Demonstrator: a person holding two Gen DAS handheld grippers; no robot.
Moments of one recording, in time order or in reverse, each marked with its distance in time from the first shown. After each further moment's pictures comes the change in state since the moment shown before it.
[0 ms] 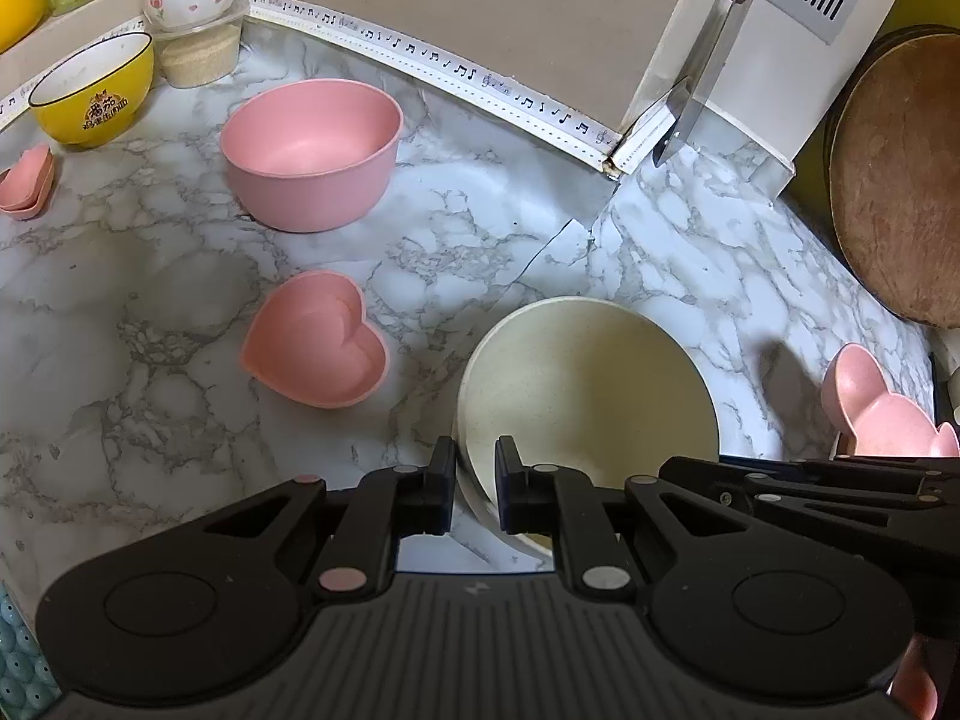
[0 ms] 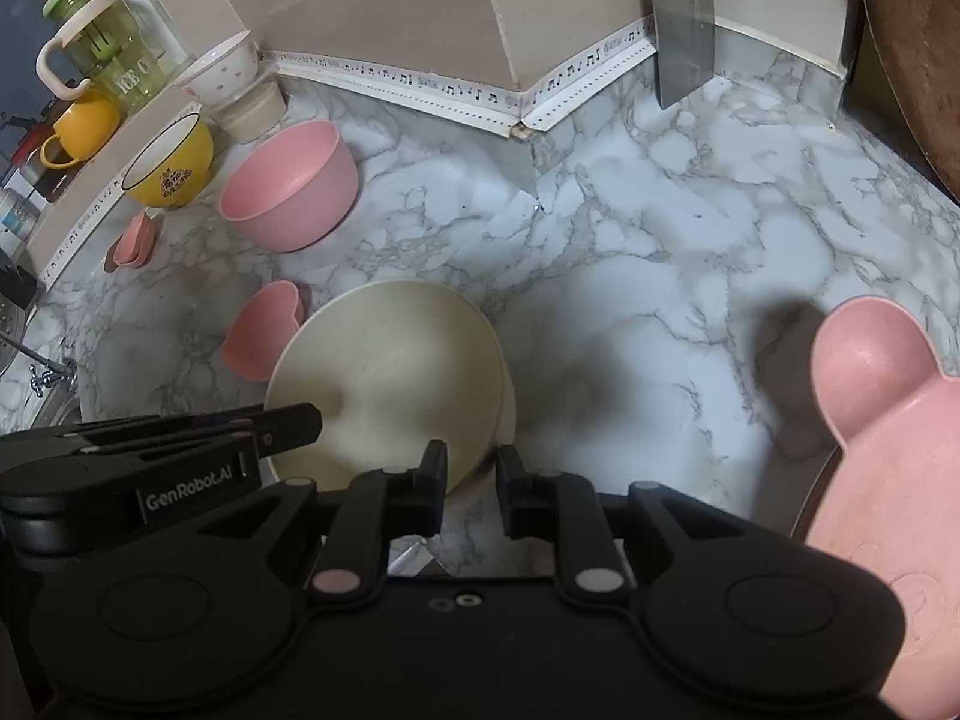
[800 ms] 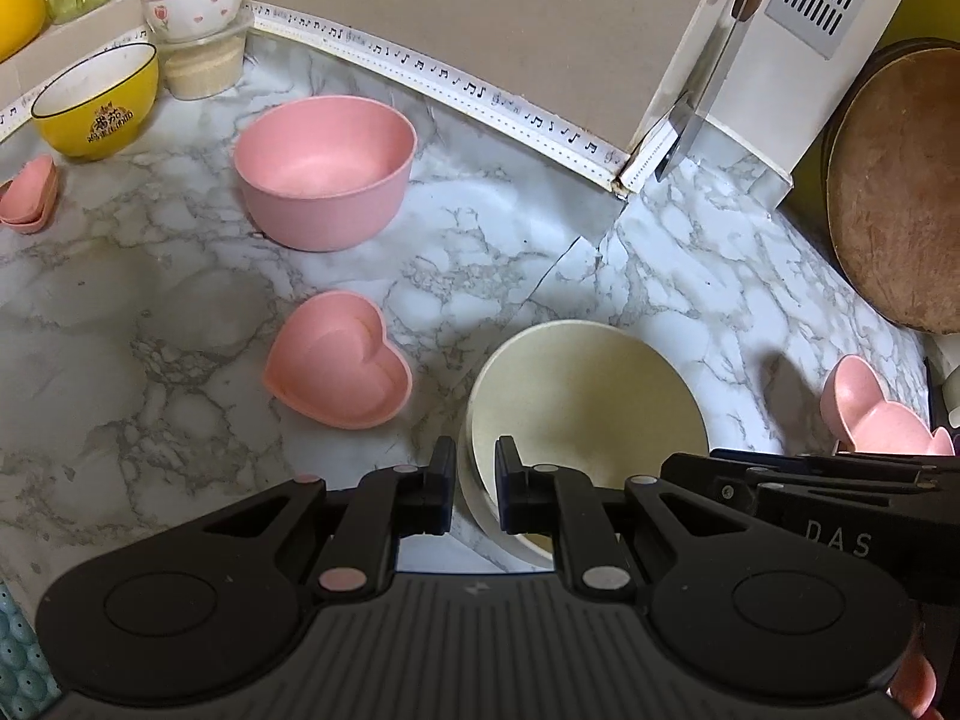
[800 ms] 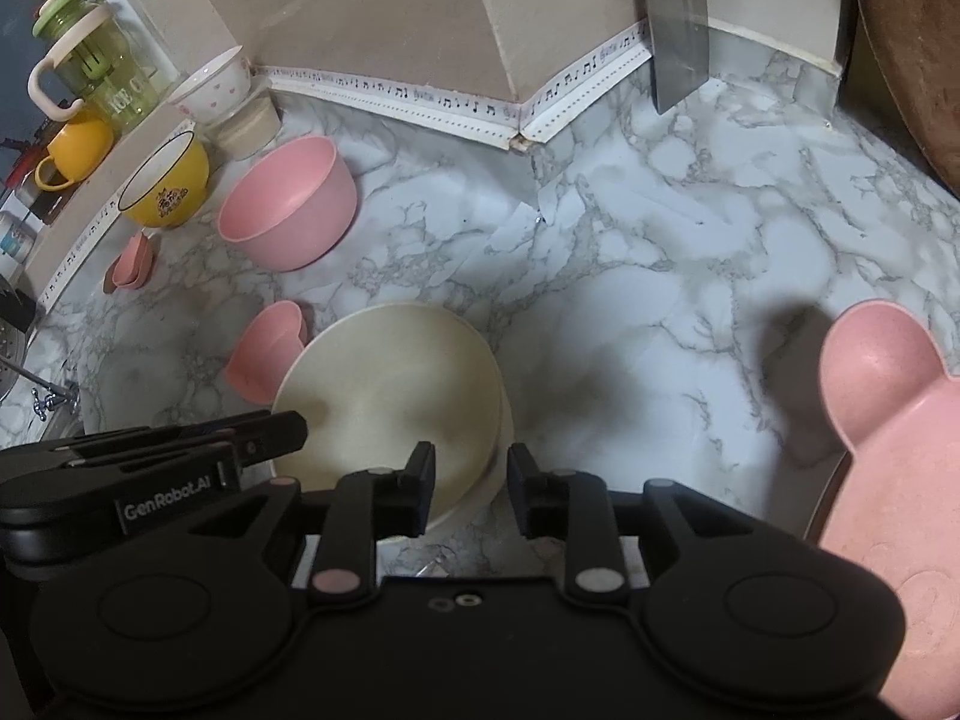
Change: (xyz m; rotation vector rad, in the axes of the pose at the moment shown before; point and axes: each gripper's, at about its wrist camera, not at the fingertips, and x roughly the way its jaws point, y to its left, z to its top) left arm -0.008 0.009 0.007 0.007 -0.022 -0.011; right arm -0.002 0.003 0.007 0.036 -0.017 0.003
